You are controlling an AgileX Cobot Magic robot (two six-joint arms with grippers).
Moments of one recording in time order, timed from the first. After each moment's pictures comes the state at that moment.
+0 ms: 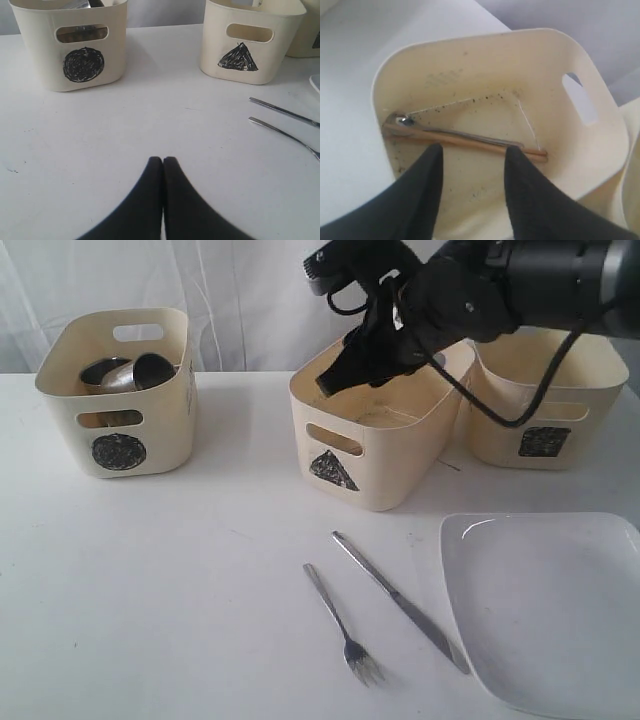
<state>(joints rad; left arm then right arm) -0.36 0.00 0.01 -0.23 0.31 0.13 0.41 1.73 -1.40 -0.46 0.50 0.17</state>
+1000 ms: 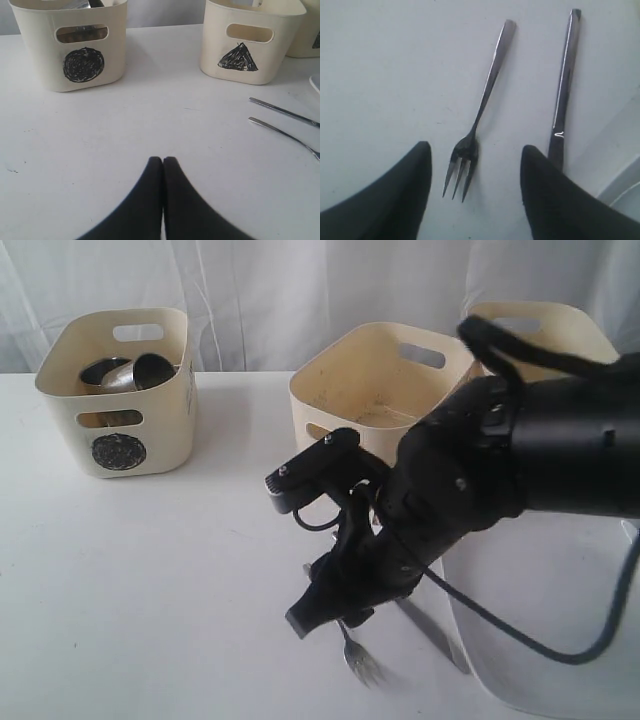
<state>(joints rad) -0.36 0.00 0.01 -0.23 0.31 0.13 0.65 1.60 -0.99 -0.06 0.65 0.09</state>
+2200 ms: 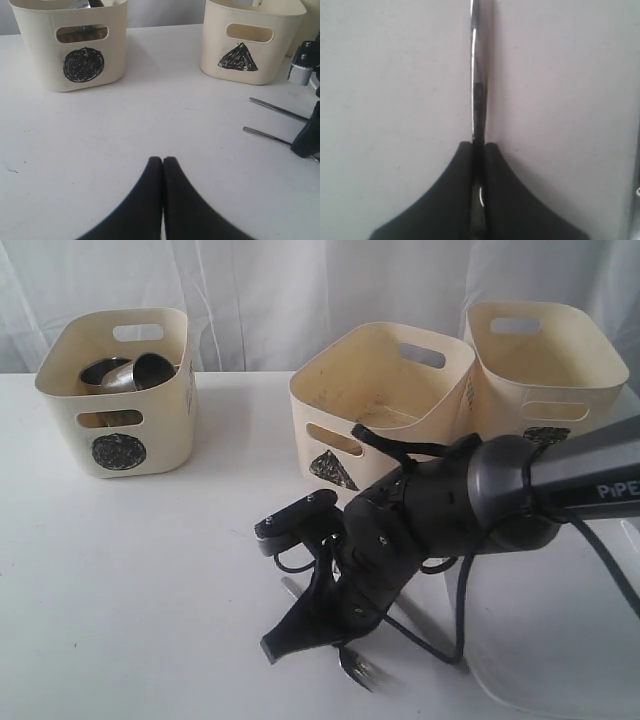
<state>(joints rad) -0.36 0.00 0.01 -0.23 0.31 0.13 0.65 1.86 -0.99 0.03 0.44 0.14</state>
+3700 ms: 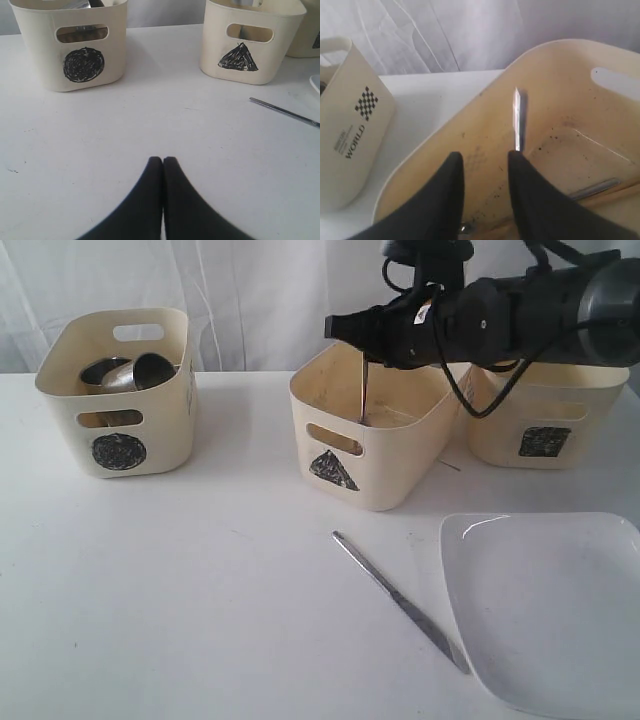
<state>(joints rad) -0.36 0.00 0.01 -0.23 0.31 0.13 0.26 1.87 -1.37 0.07 0.07 0.20</state>
